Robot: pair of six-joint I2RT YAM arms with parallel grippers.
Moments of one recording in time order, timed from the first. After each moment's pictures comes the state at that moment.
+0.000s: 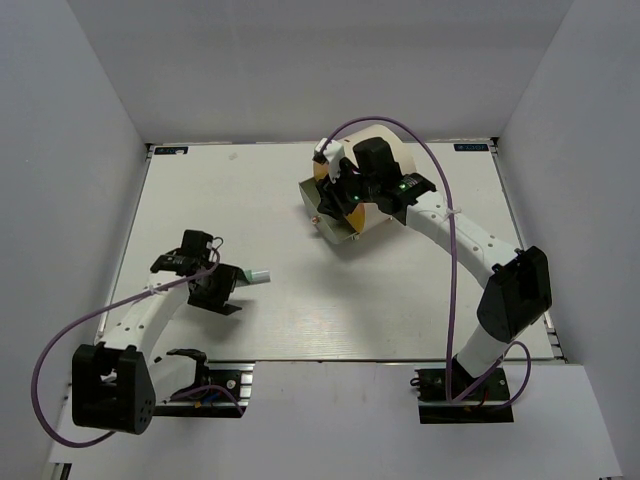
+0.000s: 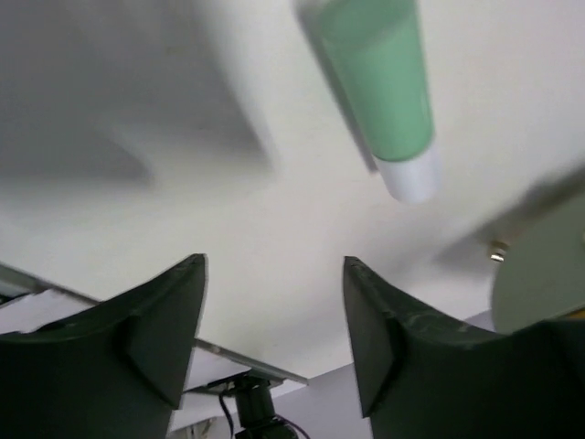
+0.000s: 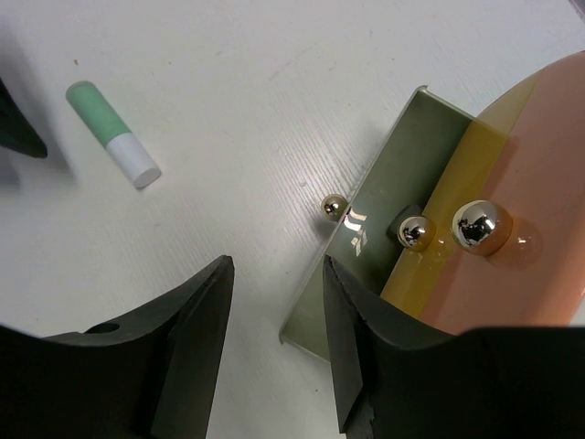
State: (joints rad) left arm -0.13 1.11 0.66 -0.84 0.16 -1.41; right arm 0.66 1.66 1.50 -0.43 -0.37 -0.24
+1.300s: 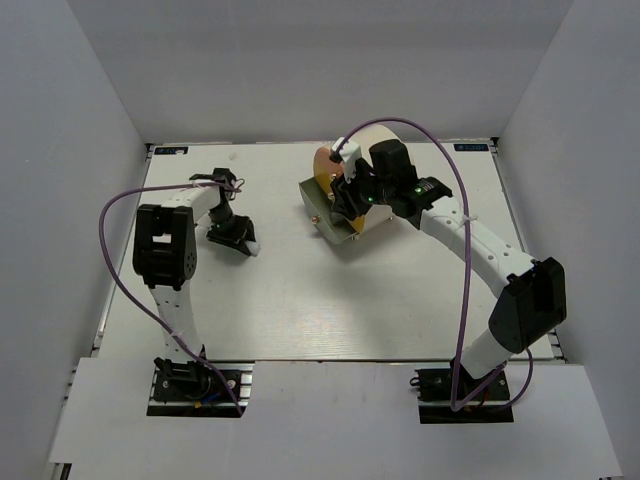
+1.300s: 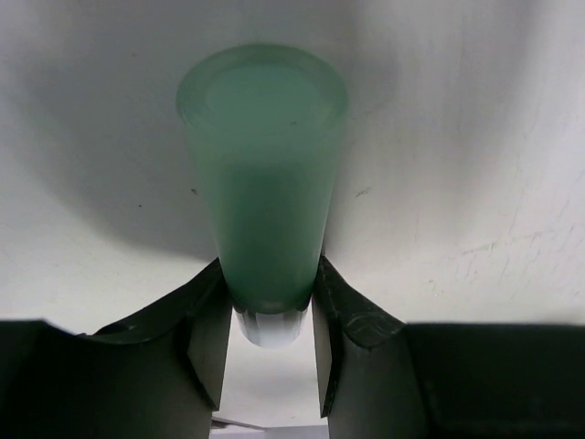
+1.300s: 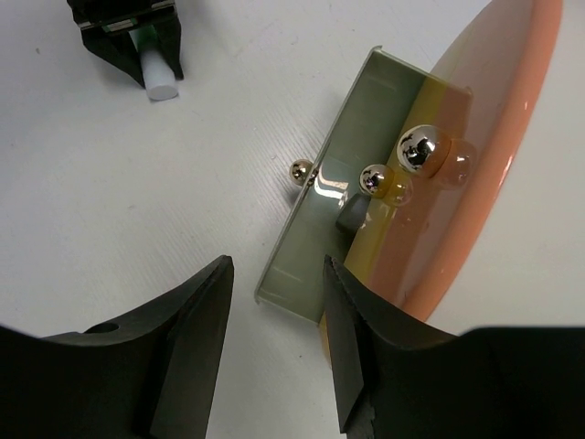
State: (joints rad) left arm -0.11 2.06 1.47 -0.96 0.07 -1.36; right arm 0.61 1.57 1.43 -0.43 -0.33 -0.25
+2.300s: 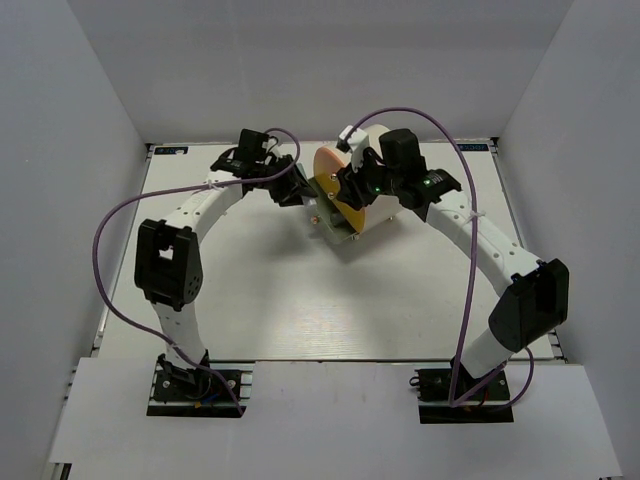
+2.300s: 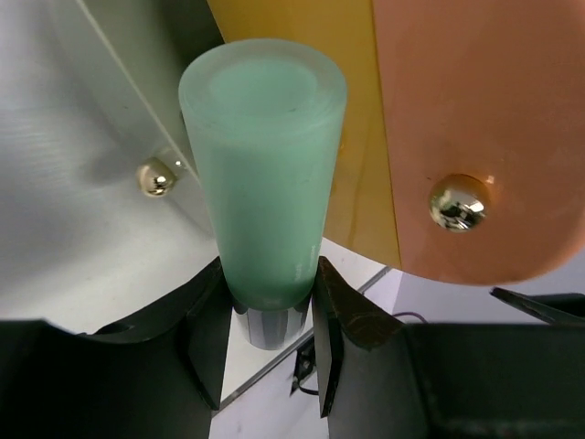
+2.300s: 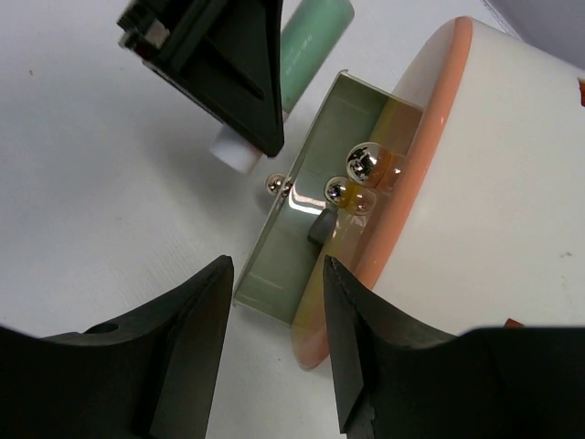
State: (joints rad) left arm -0.32 1.88 1.60 -0.52 0.55 -0.75; right arm 0.56 1.58 1.49 -0.46 -0.37 -0.27
